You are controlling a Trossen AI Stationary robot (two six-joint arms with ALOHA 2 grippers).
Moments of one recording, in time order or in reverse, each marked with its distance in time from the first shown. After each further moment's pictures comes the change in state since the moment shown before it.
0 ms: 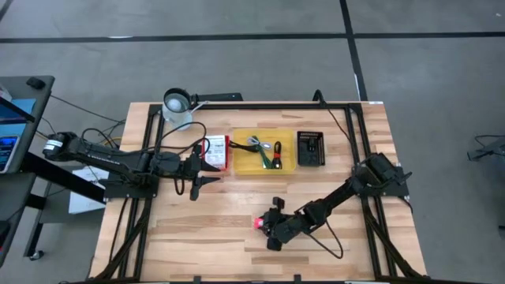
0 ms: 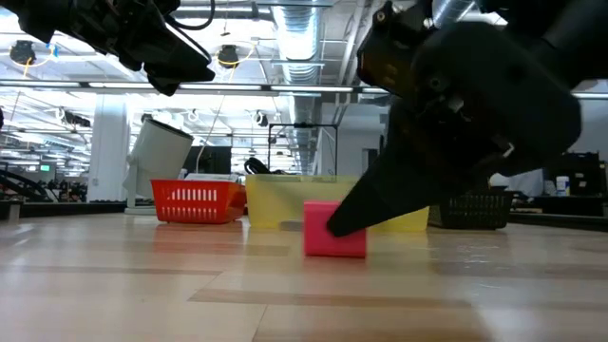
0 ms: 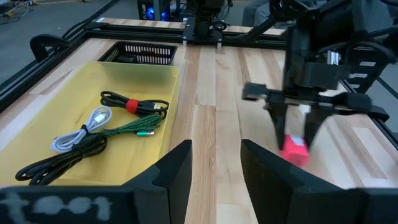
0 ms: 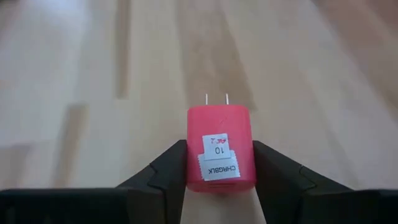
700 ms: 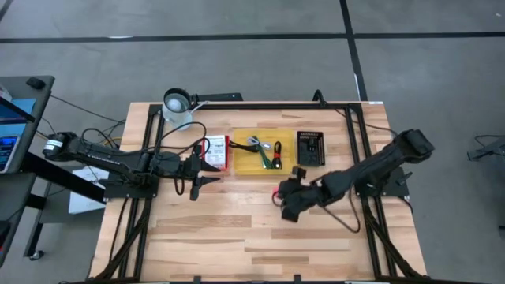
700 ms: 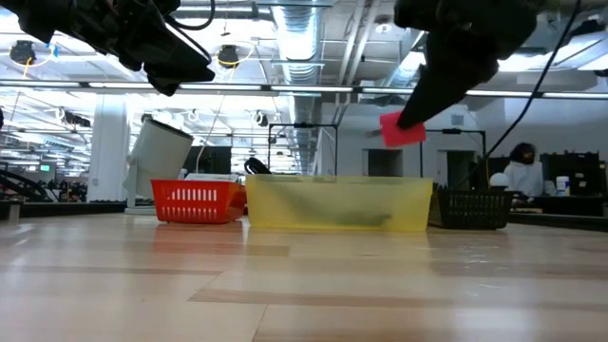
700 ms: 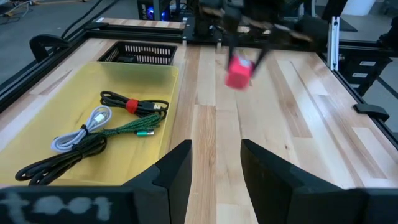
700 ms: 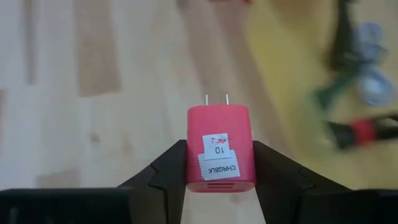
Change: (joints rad) left arm 0.000 0.000 0.000 -0.001 0.000 0.001; right arm -0.126 -0.443 -0.003 -0.654 0.007 -0.026
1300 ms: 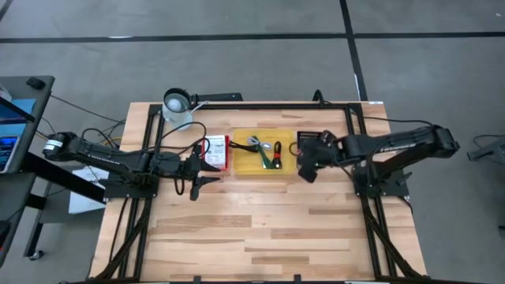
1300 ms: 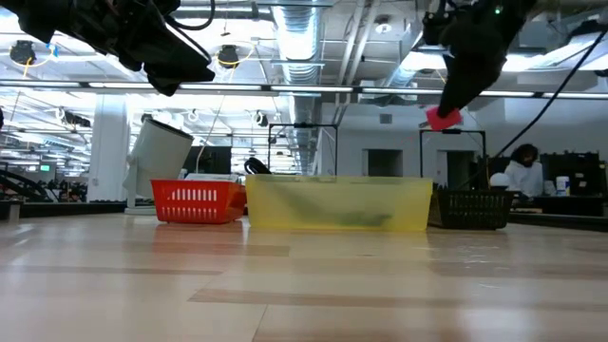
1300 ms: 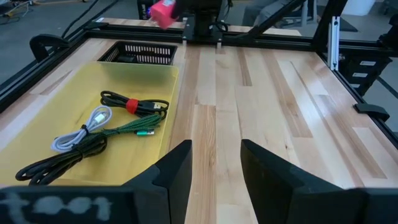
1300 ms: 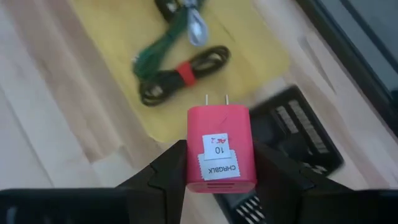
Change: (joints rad) left arm 0.000 0.000 0.000 0.000 0.000 0.000; right arm -0.319 -0.331 0.000 -0.484 -0.013 0.034
